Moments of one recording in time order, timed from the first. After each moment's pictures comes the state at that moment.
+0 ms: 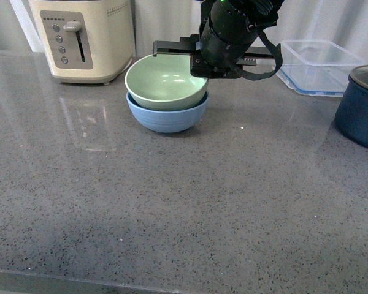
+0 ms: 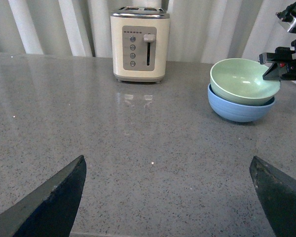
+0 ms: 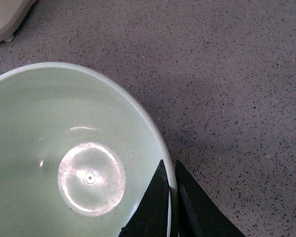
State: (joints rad) left arm 0.00 0.00 0.02 0.00 0.00 0.00; right arm 0.45 2.18 1.75 -0.22 0.19 0.25
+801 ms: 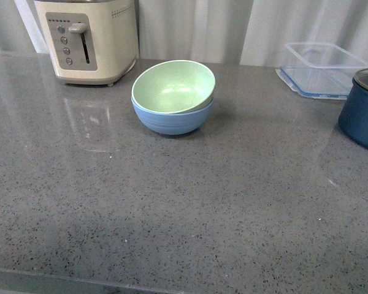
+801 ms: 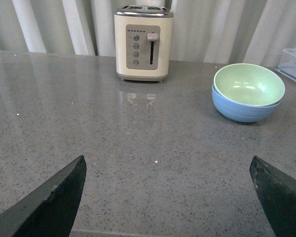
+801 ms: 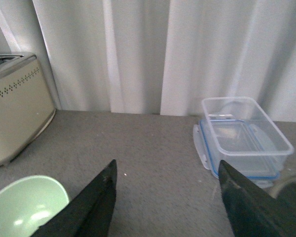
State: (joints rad) left arm 0.00 0.00 0.02 0.00 0.00 0.00; right arm 0.31 1.57 0.91 0.66 0.29 0.04
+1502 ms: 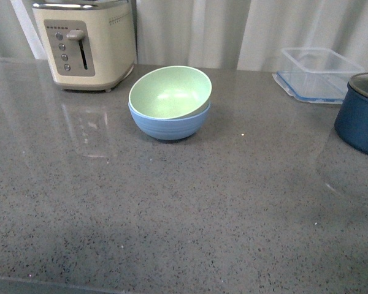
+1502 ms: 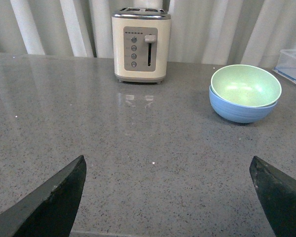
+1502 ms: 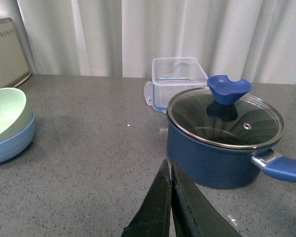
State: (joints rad) left arm 0.00 0.00 0.02 0.00 0.00 0.00; right arm 0.10 1.04 0.20 0.83 0.09 0.00
